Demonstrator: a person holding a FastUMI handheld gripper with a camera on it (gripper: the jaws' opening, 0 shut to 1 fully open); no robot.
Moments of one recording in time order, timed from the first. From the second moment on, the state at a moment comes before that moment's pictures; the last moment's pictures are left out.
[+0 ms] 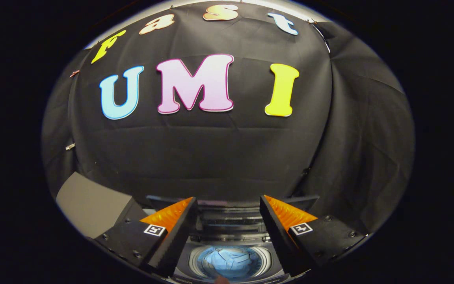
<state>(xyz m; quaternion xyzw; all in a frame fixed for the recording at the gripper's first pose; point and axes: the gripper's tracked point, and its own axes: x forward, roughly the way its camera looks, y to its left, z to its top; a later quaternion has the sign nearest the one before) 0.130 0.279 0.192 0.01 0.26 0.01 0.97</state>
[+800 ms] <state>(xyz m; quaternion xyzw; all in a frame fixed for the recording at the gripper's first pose) 0.164 0.276 0.128 0.03 0.30 0.01 0.95</state>
